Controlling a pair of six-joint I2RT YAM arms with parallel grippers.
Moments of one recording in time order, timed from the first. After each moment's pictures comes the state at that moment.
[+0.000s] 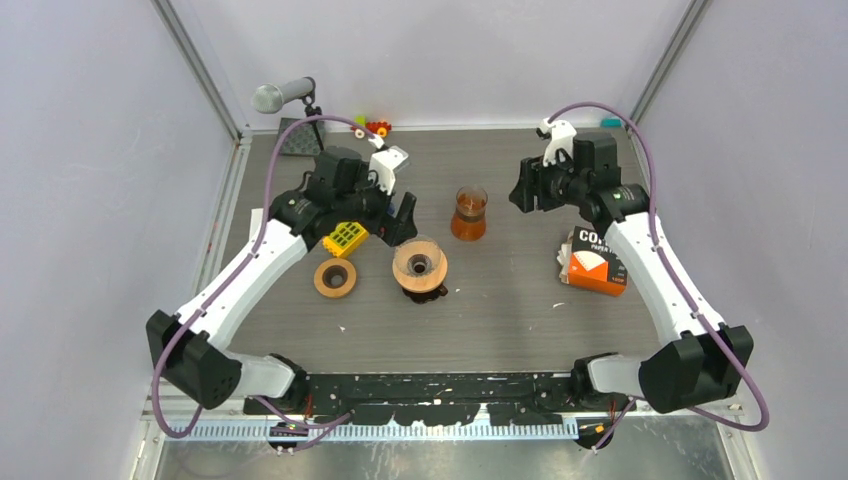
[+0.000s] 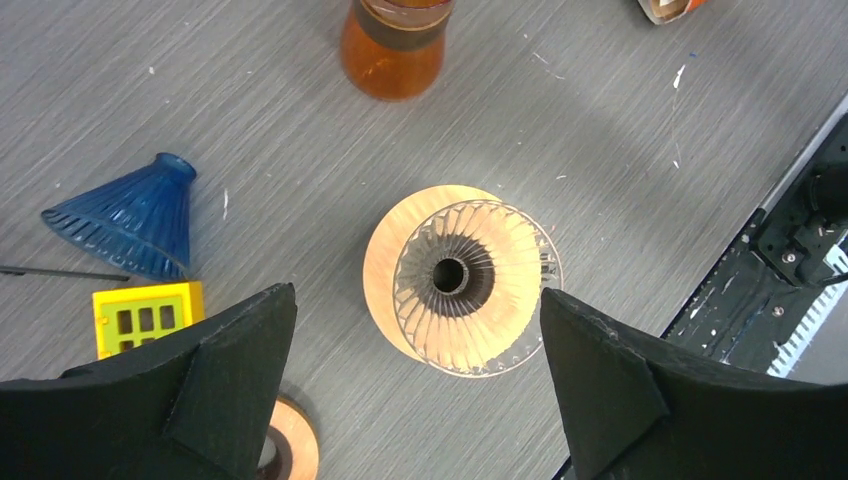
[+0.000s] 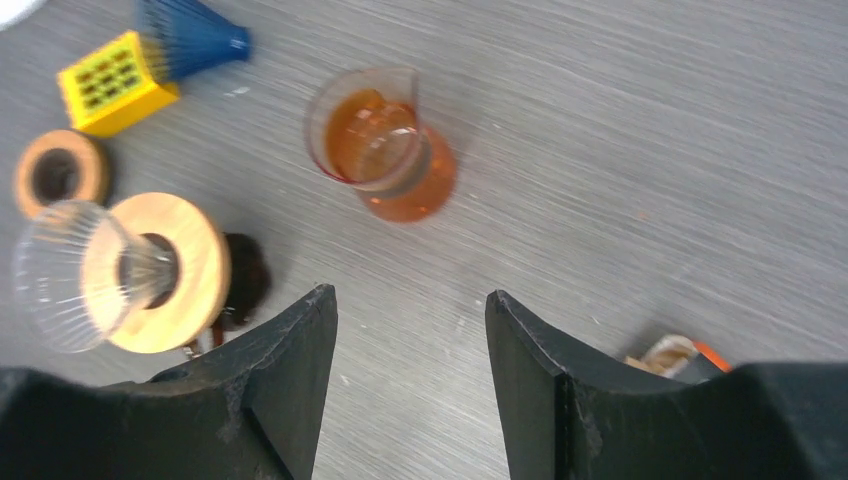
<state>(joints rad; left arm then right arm) -0.53 1.35 1.32 -0.63 0.35 0.06 0.21 1.29 1.26 -0.57 -0.35 0.01</state>
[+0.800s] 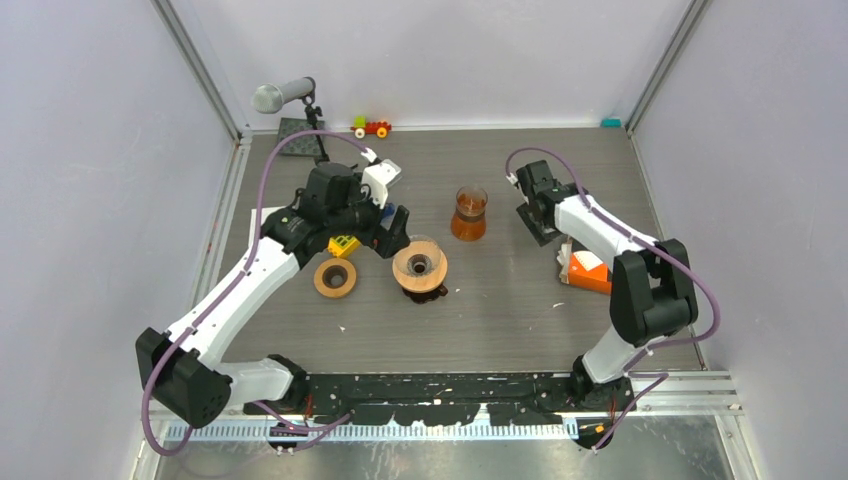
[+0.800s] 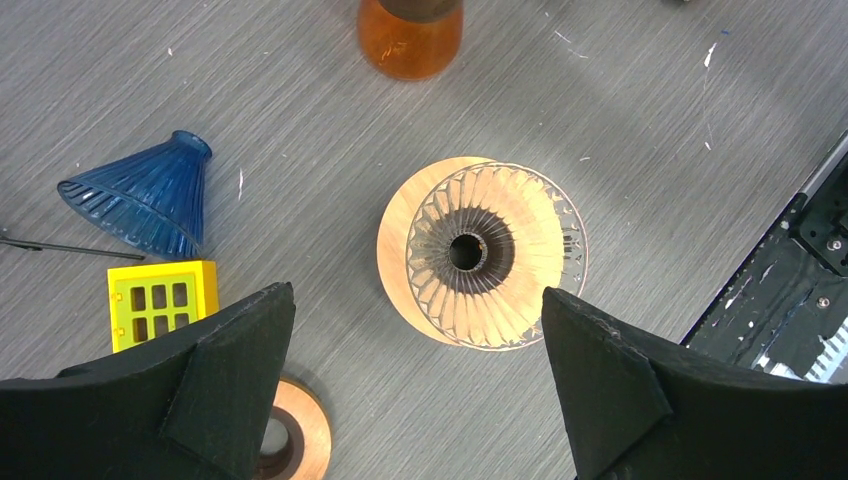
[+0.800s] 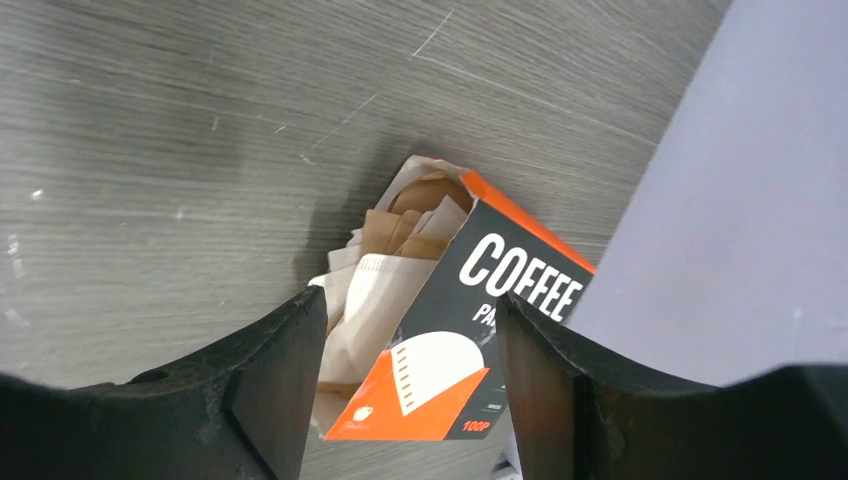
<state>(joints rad) -0.52 1.23 1.17 -0.56 0.31 0.09 0.28 1.61 1.16 -0.67 0.47 -0.26</state>
